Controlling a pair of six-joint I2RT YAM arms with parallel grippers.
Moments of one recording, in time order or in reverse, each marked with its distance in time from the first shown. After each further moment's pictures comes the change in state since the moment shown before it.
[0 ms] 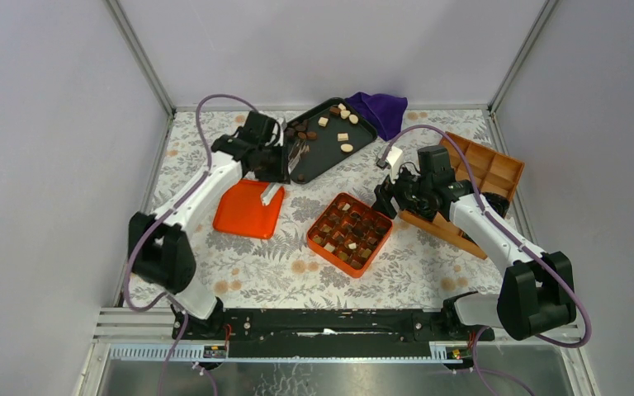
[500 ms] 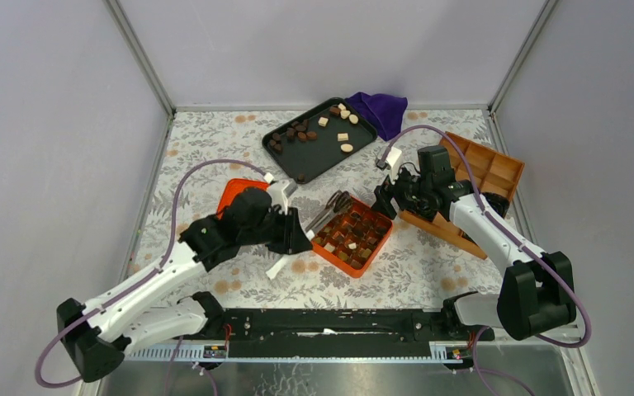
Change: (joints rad) left arm -0.369 -0.681 -0.596 0.217 0.164 -0.282; right arm 0.000 0.000 0.000 -0.003 -0.024 -0.014
